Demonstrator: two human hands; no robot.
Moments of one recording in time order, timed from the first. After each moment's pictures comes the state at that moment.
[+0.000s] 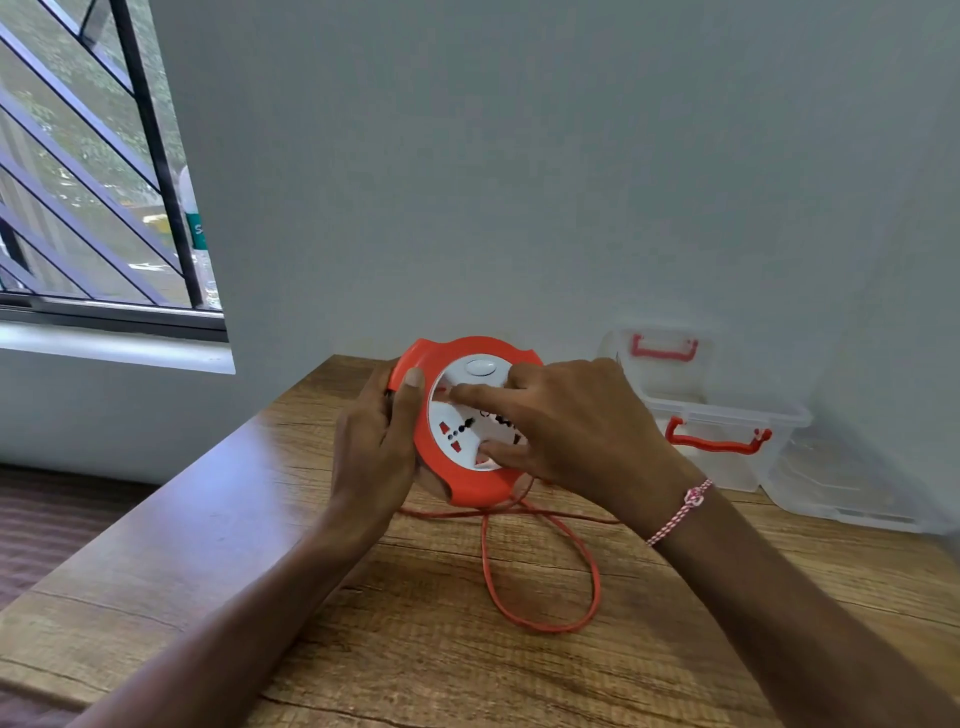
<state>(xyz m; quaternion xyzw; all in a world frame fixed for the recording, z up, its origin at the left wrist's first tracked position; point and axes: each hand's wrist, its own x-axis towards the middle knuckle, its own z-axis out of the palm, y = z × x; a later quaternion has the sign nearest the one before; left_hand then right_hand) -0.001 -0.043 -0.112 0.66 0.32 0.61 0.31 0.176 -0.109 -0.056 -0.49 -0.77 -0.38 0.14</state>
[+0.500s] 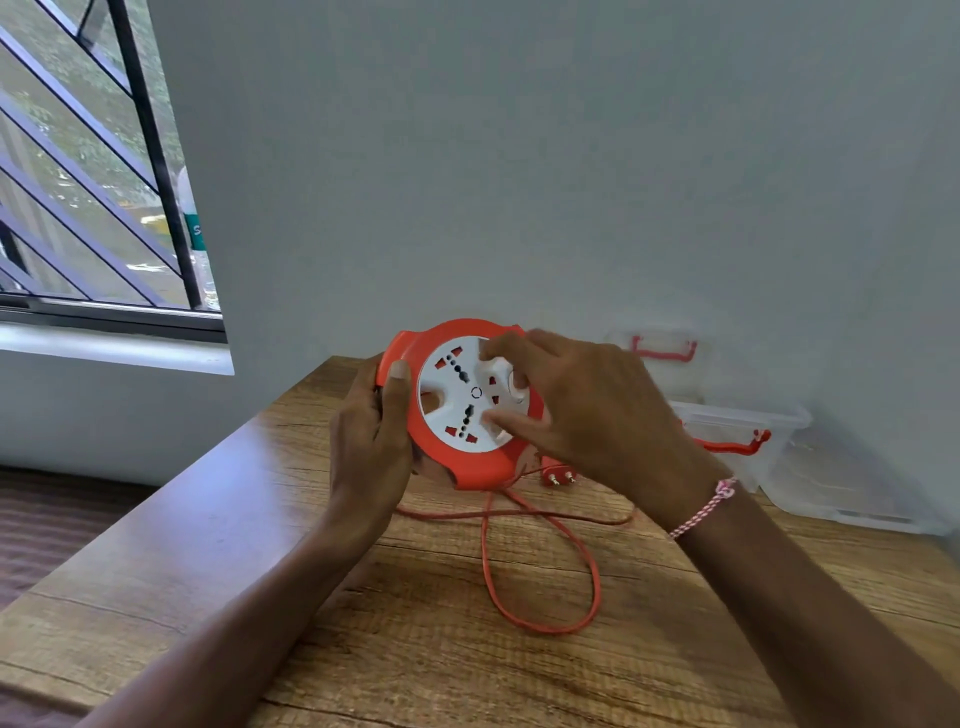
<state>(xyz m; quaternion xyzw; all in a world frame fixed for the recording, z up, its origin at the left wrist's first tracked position) 0.000 -0.044 -0.109 0.63 0.32 0.63 0.32 0.179 -0.120 -0.039 -0.56 -0.75 -0.26 0.24</state>
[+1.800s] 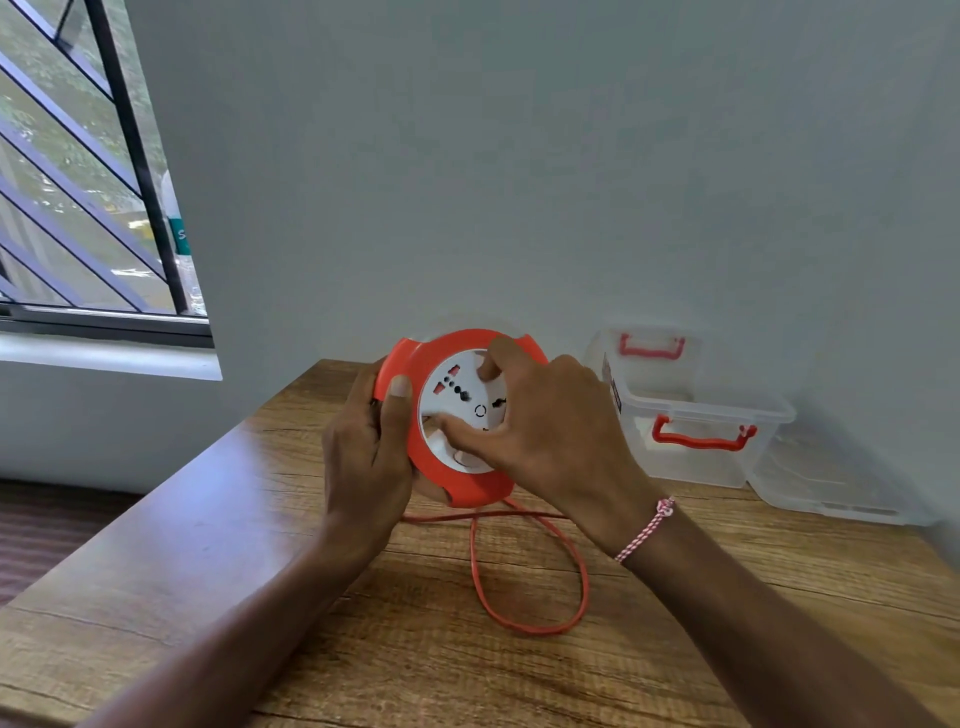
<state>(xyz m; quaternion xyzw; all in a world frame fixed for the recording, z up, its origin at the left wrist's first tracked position) 0.005 -0.050 -0.116 0.66 0.28 0.65 0.25 0.154 -0.124 -0.053 -0.61 -0.68 -0.20 0.35</state>
